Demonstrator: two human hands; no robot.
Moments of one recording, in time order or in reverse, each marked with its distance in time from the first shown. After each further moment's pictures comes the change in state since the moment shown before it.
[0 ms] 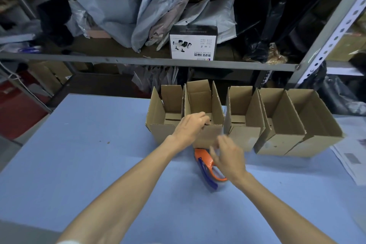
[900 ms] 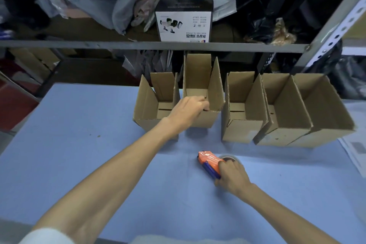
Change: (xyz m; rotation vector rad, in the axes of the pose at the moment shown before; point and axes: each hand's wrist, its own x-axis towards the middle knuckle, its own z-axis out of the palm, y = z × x) left_hand 0.048 -0.012 0.005 0.048 -0.077 0.059; right_hand -0.039 0.058 0.045 -0.121 -0.546 -0.047
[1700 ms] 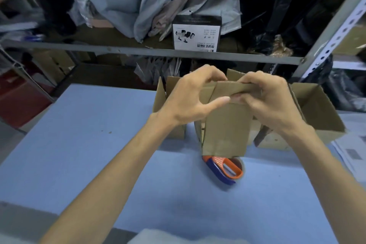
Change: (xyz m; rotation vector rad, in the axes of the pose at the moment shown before) left_hand -0.059 0.056 -0.108 -0.428 0.423 0.112; right_hand -0.024 -0.050 -0.250 0.407 0.678 -0.260
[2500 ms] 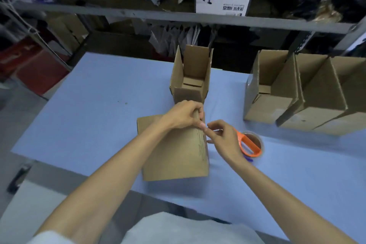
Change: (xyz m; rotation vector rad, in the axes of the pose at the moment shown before) left_hand -0.108 -0.098 0.037 0.042 -0.576 -0.668; right_hand -0.119 0.014 0.194 0.536 -0.210 0.765
